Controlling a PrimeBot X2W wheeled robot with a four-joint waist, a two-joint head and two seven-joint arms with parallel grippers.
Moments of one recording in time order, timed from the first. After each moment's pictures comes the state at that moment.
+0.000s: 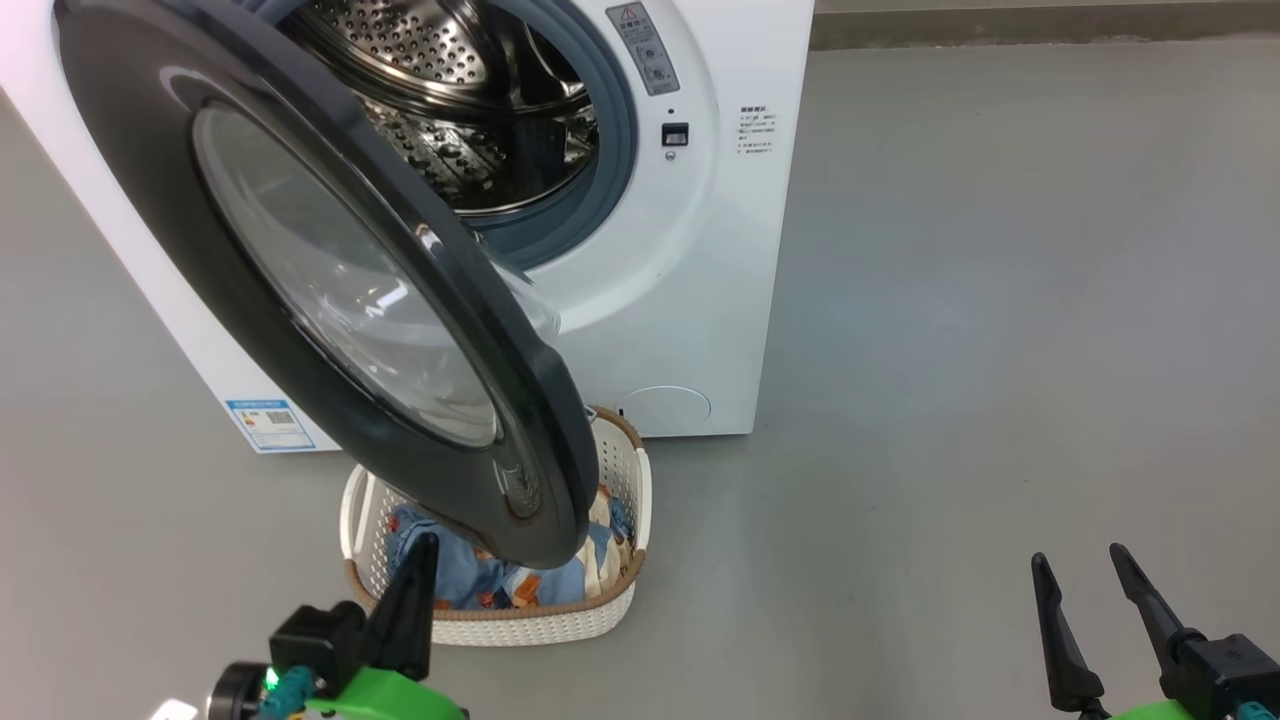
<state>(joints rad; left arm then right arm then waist) -0.15 0.04 -0.24 0.39 -0.24 -0.08 -0.25 0.09 -0.07 -0.16 0.10 0.05 0.13 -0.25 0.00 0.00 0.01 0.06</state>
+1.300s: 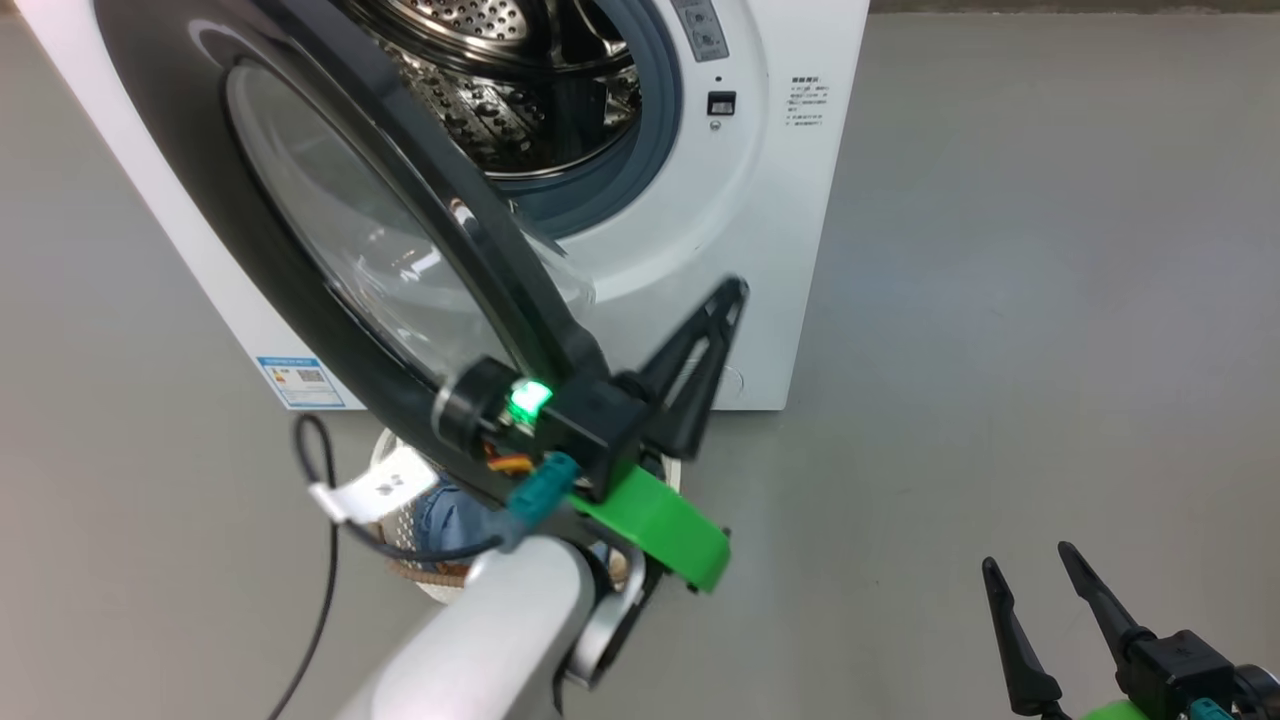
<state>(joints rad) -0.60 0.03 -0.76 0.10 -0.39 0.12 -0.11 0.08 -0.08 -0.07 0.10 0.05 0.13 -0.25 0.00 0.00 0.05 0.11</state>
